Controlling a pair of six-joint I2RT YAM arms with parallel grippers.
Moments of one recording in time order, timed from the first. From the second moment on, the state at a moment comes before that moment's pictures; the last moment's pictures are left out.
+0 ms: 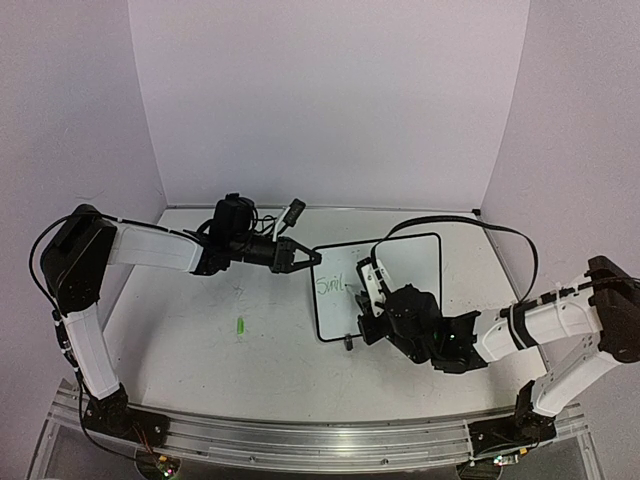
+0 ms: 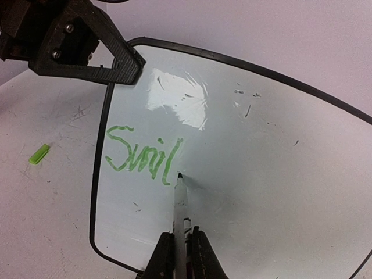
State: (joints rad) left arm -0.66 1.84 1.13 0.36 0.81 -0.32; right arm 1.13 1.50 0.66 0.42 0.61 0.12
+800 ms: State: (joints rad) left arm -0.66 1.84 1.13 0.36 0.81 -0.32; right arm 1.13 1.50 0.67 0.41 0.65 0.14
